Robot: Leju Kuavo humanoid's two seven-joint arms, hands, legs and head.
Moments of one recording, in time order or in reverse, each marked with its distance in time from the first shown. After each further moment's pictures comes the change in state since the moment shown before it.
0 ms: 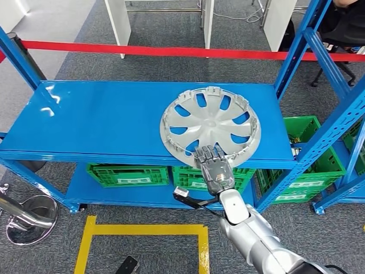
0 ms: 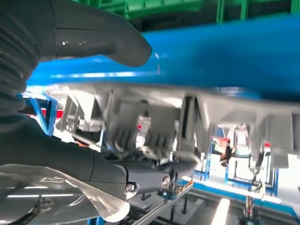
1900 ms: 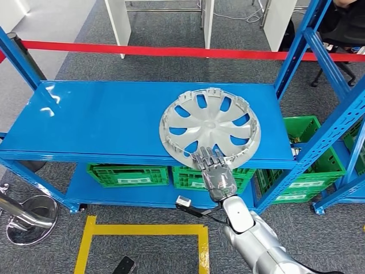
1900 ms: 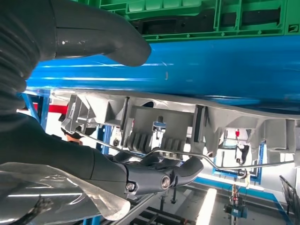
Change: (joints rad) left arm 0.003 0.017 0.001 0.000 0.013 0.009 -0.017; right arm 0.092 -0.059 0.019 -0.152 0.015 0.008 -0.043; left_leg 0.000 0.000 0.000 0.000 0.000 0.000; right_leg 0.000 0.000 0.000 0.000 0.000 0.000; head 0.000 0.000
